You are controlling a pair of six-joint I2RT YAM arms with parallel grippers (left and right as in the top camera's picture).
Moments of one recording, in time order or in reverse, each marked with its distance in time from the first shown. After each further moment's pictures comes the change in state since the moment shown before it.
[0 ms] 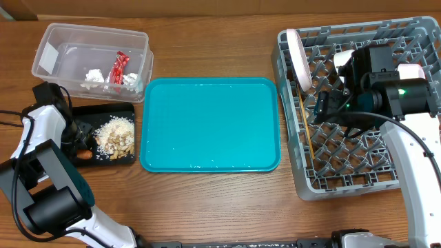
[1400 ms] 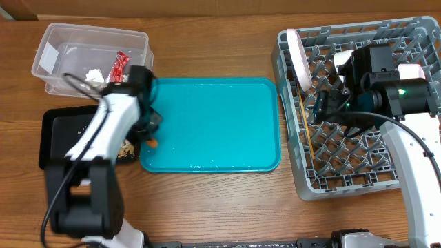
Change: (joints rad) left arm -0.519 -0.151 -0.015 -0.188 0.062 -0.243; right arm 0.000 0.000 0.000 0.006 -0.006 0.000
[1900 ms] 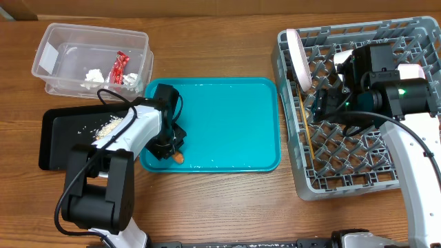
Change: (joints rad) left arm -0.171 0.083 -0.154 0.138 0.165 -0.091; right arm 0.000 0.000 0.000 0.021 -0.026 0.000
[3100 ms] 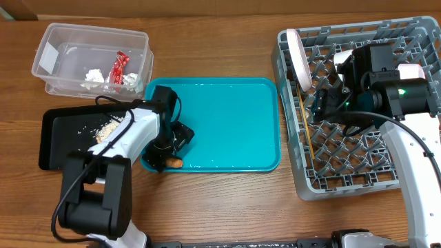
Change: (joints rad) left arm 0.000 -0.034 -0.029 -0.009 0.095 -0.099; right arm 0.000 0.000 0.000 0.001 -0.002 0.003
